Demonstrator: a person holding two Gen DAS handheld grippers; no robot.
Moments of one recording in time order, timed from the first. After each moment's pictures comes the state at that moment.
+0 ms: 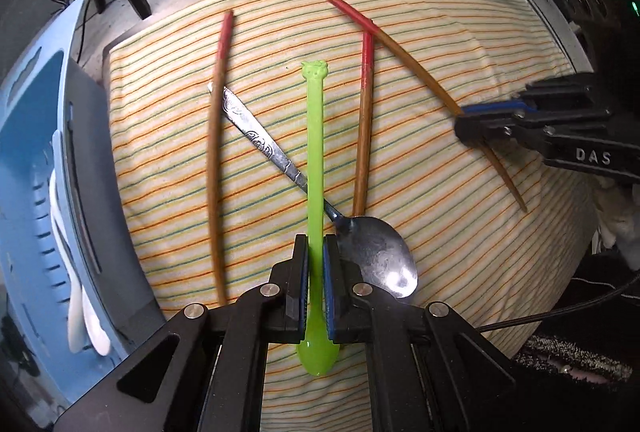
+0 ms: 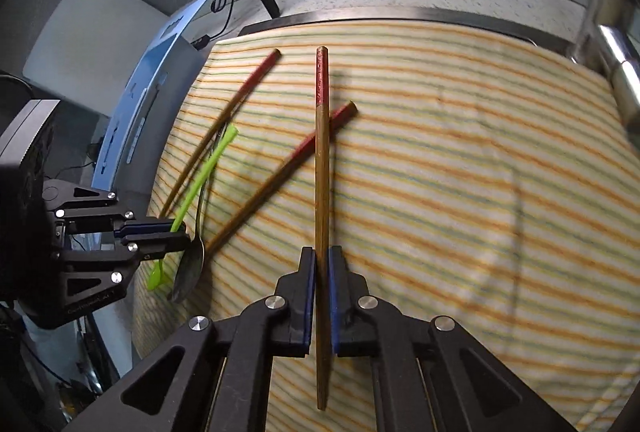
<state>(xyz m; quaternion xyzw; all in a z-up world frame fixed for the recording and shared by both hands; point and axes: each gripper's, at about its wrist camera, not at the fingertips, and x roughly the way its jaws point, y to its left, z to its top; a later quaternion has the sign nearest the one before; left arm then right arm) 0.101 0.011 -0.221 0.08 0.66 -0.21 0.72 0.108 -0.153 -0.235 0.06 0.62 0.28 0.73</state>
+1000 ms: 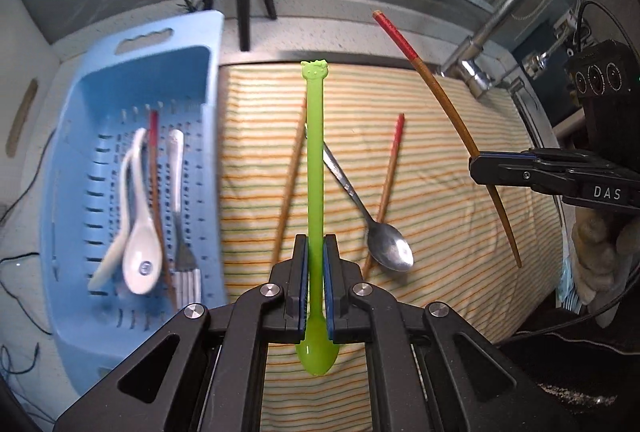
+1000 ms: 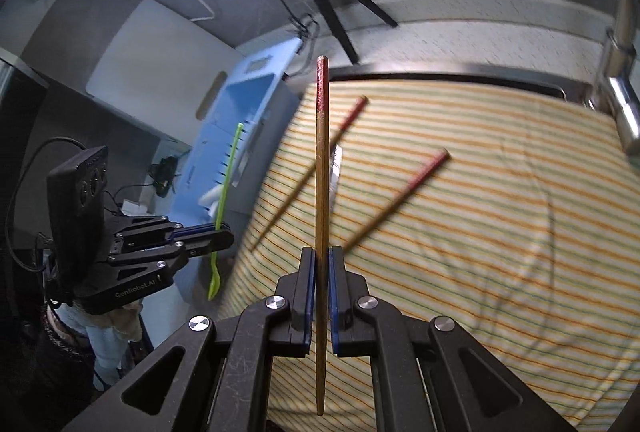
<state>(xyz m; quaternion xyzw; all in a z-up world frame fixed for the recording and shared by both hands) 0.042 0.148 -0.126 -0.06 0.58 -0.16 0.80 0.093 -0.108 -0.152 0.12 0.56 0.35 0.75</state>
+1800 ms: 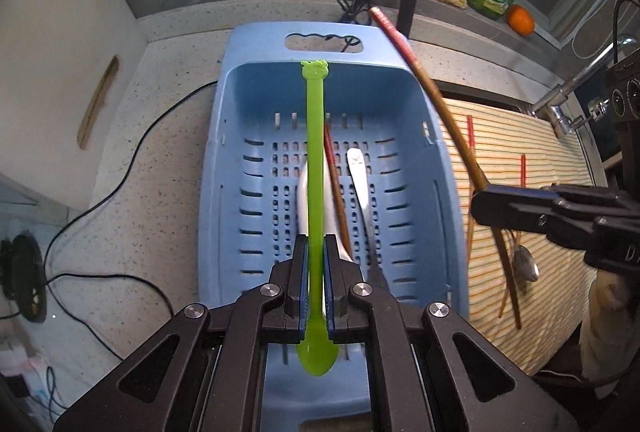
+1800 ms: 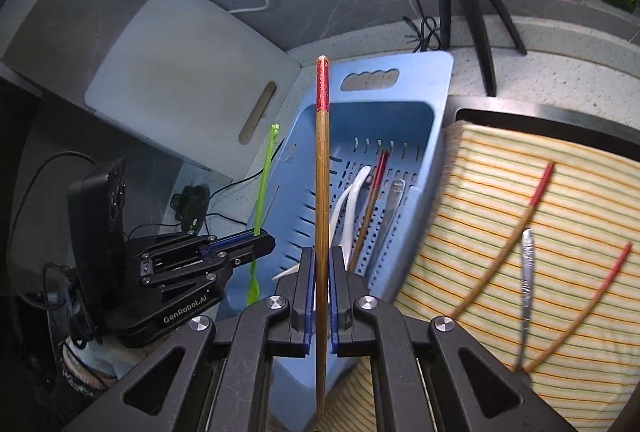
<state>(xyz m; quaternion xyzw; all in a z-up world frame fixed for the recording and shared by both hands) 0.095 0.260 -0.161 -0.05 0.59 -0.08 0.80 0.123 0.080 -0.155 0.14 0.56 0.34 0.74</state>
